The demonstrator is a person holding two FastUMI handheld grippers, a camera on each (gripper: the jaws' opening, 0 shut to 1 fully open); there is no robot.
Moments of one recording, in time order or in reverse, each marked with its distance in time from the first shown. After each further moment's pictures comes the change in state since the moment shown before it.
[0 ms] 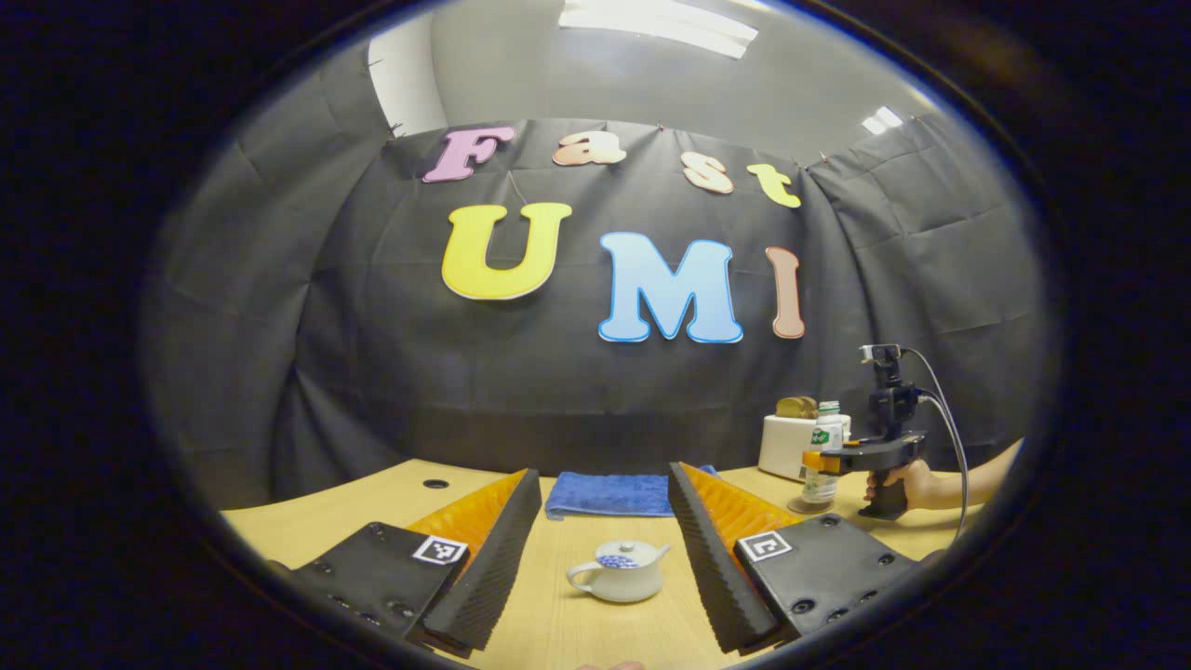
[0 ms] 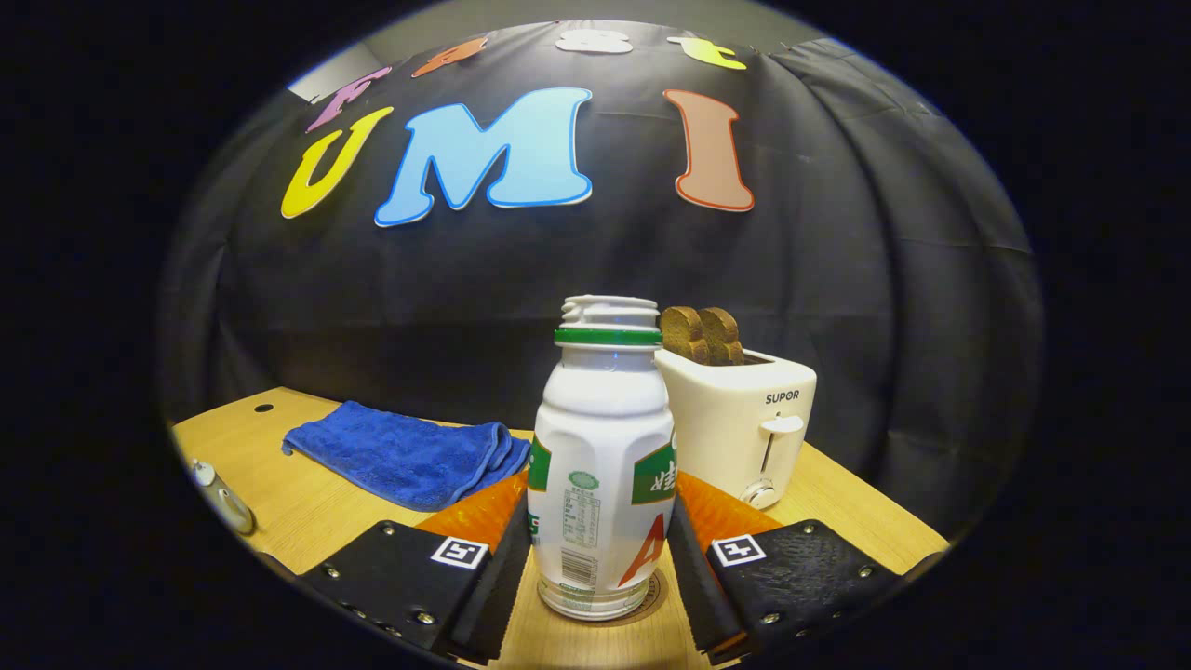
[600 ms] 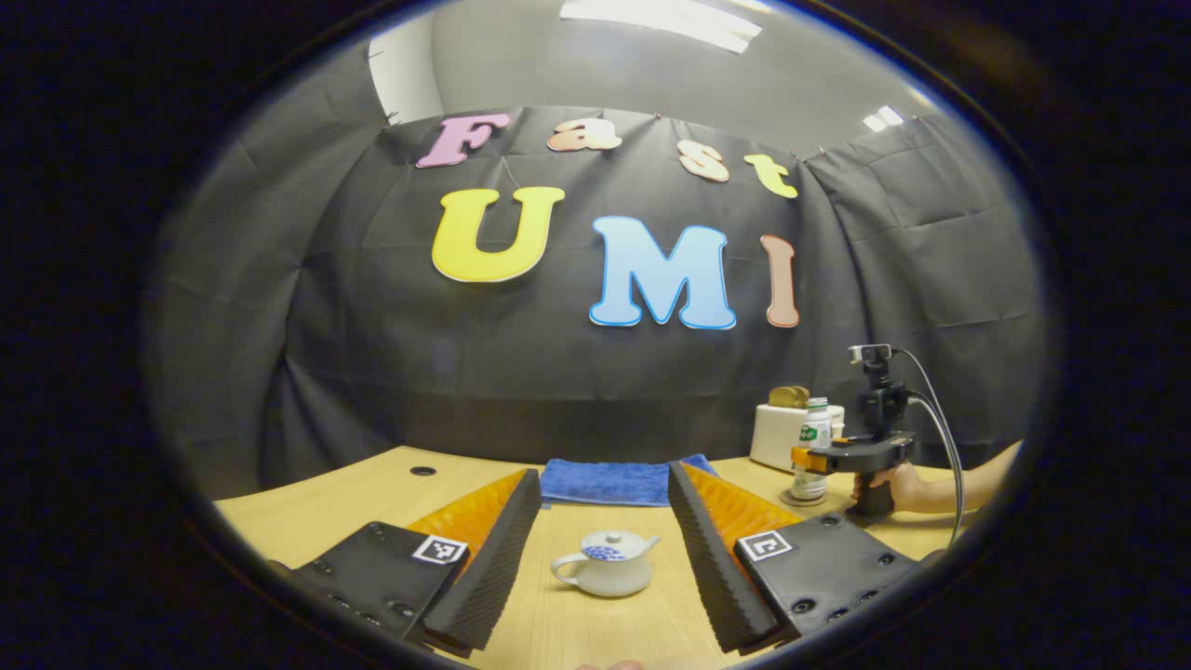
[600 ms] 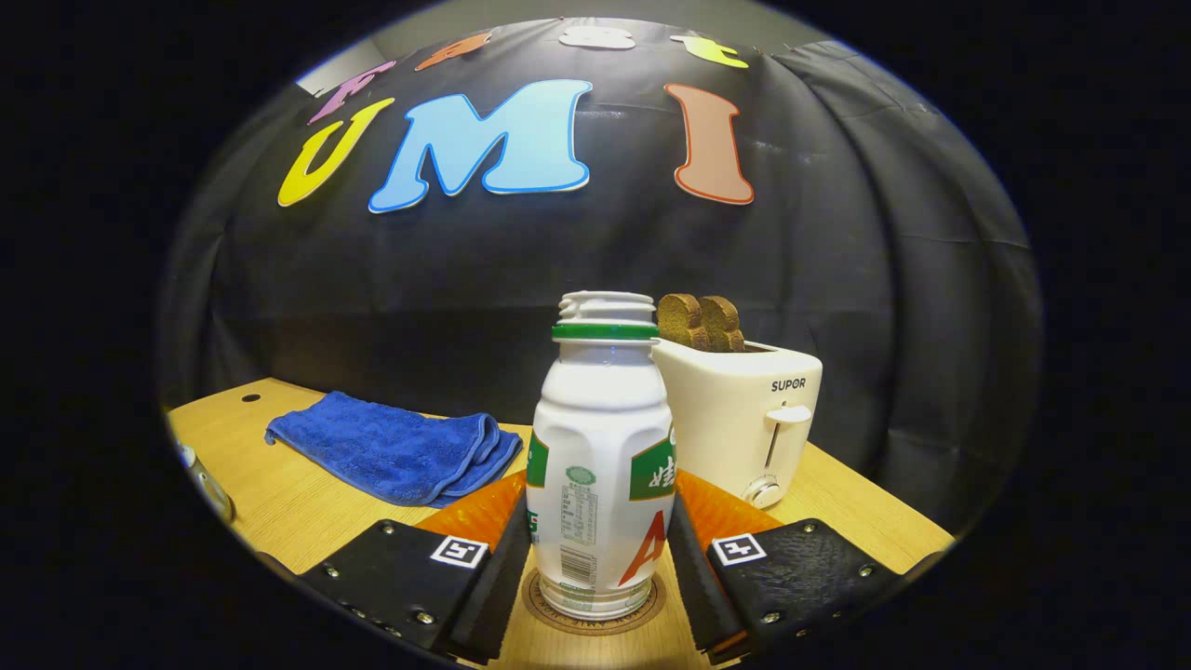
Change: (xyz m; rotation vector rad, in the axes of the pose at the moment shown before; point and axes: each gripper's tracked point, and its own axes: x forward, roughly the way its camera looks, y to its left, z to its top) left arm 0.007 -0.013 -0.011 -0.013 0.024 -0.024; right arm 0.011 0.002 -0.003 -0.024 0.000 0.005
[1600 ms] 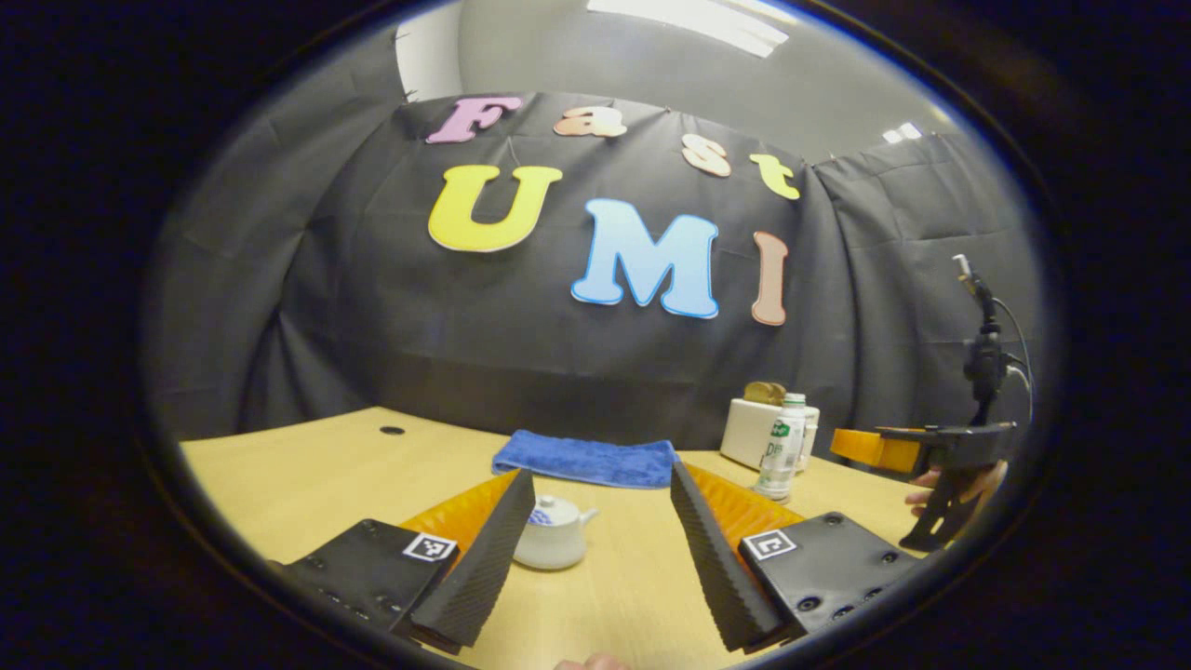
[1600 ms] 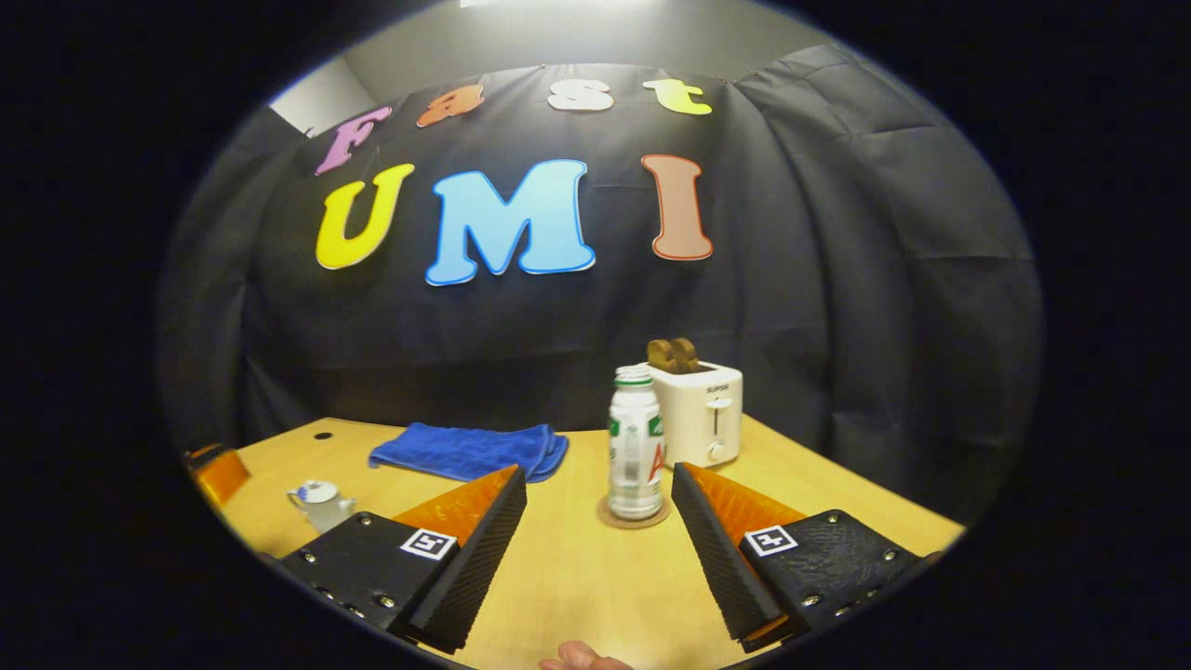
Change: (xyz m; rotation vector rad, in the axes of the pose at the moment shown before) left arm -0.007 -0.069 -0.057 -0.094 0.067 -0.007; right arm -0.229 0.065 0.017 0.119 -0.071 0.003
